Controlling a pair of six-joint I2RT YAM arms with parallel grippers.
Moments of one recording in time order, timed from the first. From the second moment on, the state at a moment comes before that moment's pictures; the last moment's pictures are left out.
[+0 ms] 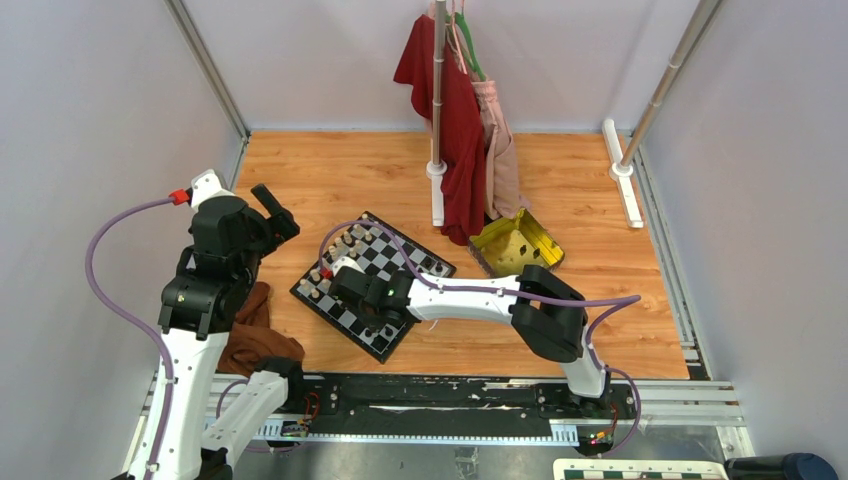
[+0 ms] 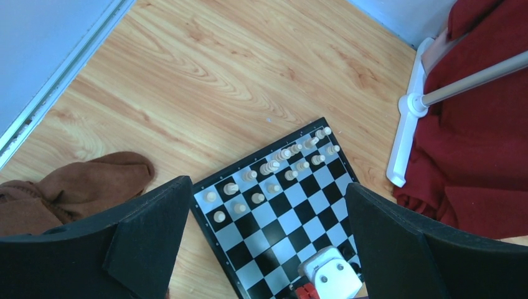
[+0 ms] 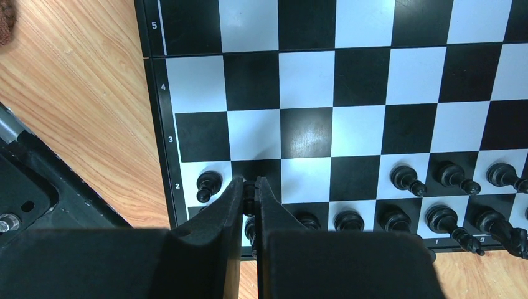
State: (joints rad) left arm -0.16 0.77 1.16 -0.87 -0.37 -0.56; right arm 1.28 2.01 1.55 -0.53 0.21 0.29
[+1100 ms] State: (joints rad) left arm -0.16 0.78 1.15 -0.87 -0.37 -0.56; right arm 1.27 2.03 1.53 -0.49 0.19 0.27
